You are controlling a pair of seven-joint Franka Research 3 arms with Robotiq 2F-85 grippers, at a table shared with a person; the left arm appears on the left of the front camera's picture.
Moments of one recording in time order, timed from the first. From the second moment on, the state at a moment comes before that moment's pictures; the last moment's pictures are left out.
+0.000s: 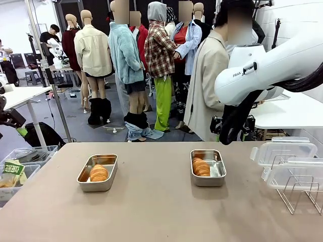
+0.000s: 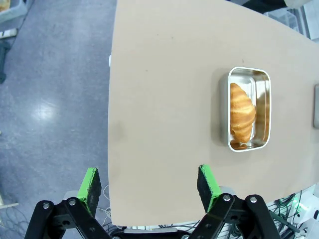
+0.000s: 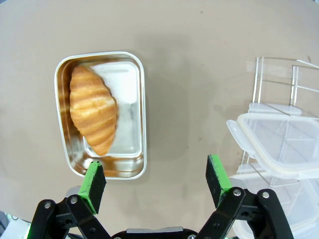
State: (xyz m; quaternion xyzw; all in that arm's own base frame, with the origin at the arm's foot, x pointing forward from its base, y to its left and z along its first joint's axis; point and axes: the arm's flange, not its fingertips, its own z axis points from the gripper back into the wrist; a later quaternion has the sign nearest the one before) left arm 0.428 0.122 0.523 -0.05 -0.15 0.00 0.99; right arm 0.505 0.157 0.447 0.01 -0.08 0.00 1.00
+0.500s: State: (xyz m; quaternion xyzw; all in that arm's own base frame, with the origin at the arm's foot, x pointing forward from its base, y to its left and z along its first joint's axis) left arm 0.428 0.122 0.523 -0.05 -0.15 0.00 0.99; right arm 0.505 0.157 0.447 0.01 -0.08 0.00 1.00
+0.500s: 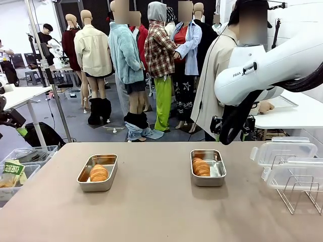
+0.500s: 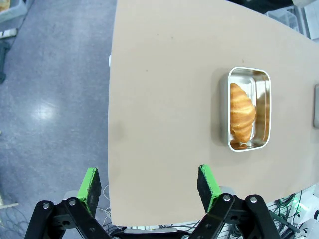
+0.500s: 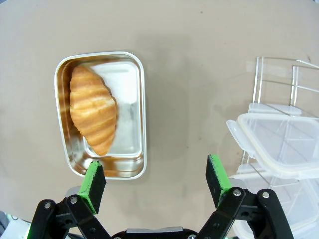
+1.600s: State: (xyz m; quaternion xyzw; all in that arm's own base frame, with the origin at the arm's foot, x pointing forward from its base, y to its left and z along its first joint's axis) left arm 0.428 0.122 0.523 -0.05 -0.15 0.00 0.99; right arm 0.505 0.157 0.447 0.01 -0.08 0.00 1.00
